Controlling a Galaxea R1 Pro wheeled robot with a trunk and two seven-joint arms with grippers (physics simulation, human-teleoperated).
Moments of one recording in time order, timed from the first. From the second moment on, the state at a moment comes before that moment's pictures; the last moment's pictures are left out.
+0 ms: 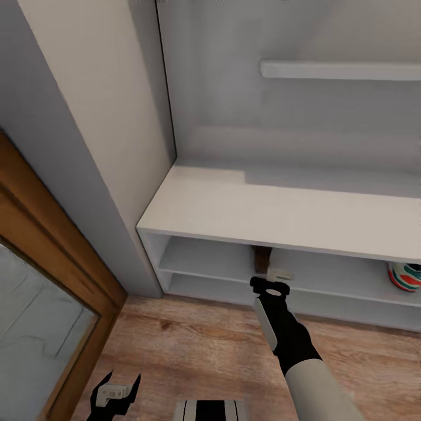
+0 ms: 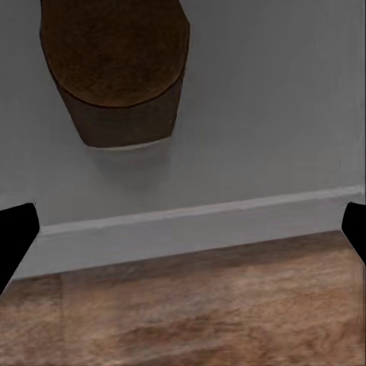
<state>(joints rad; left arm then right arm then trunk) -0.33 0.06 0.53 -0.24 -0.31 -0.74 -0.36 -0.63 0.17 0.05 -0.97 -0.09 0.40 -0.50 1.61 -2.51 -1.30</state>
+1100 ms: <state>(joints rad) -0.33 0.06 0.53 -0.24 -0.31 -0.74 -0.36 -0.63 0.17 0.05 -0.94 -0.09 0.40 -0.49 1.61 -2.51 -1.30</state>
